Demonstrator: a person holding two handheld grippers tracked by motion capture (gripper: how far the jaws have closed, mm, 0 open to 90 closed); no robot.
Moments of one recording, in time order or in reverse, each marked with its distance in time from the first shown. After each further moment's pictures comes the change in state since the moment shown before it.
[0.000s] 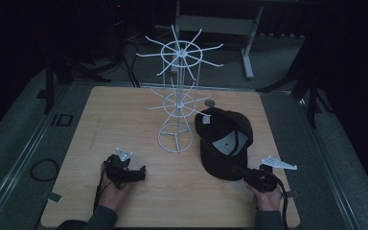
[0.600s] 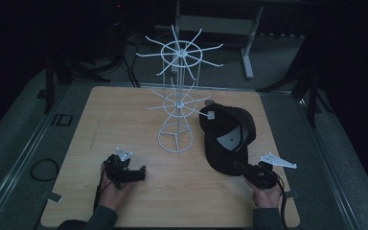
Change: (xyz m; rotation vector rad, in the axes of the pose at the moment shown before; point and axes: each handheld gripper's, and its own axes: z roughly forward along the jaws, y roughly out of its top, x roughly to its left) left arm 0.000 0.000 0.000 0.000 0.000 0.000; right arm 0.007 0.011 0.003 -0.025 -0.116 -0.056
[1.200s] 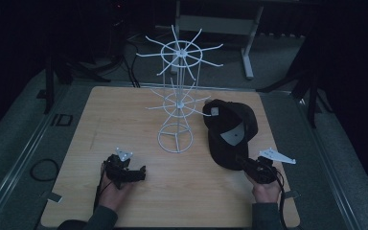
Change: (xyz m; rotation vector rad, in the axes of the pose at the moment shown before) left arm 0.000 0.000 0.000 0.000 0.000 0.000; right arm 0.000 0.014 0.004 -0.014 -0.089 -0.030
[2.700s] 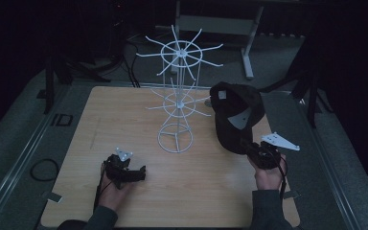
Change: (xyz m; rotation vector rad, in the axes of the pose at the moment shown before) left arm 0.000 0.000 0.000 -0.004 -0.001 -0.004; right arm 0.006 0.048 -0.002 -0.077 -0.111 -0.076
